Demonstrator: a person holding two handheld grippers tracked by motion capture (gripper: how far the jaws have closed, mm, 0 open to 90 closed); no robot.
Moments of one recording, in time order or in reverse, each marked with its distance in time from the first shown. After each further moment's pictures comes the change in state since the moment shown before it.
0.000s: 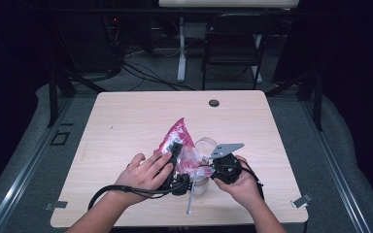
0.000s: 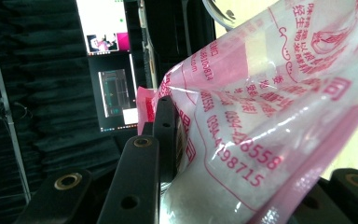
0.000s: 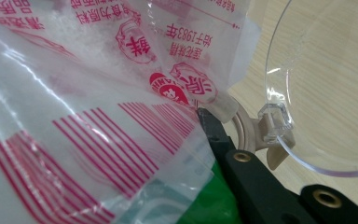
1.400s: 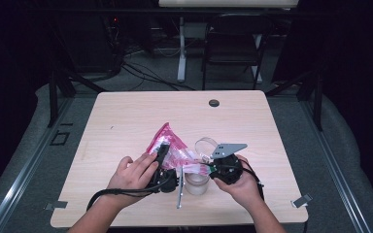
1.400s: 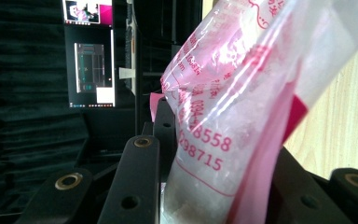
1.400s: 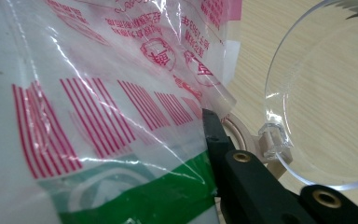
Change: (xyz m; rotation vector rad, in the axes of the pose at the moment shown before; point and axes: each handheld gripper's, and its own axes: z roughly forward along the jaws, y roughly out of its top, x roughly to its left) left arm -0.014 -0.027 0.005 0.059 -0.079 -0.163; right arm 0.006 0.005 -0.009 -0.060 -0.004 -0.015
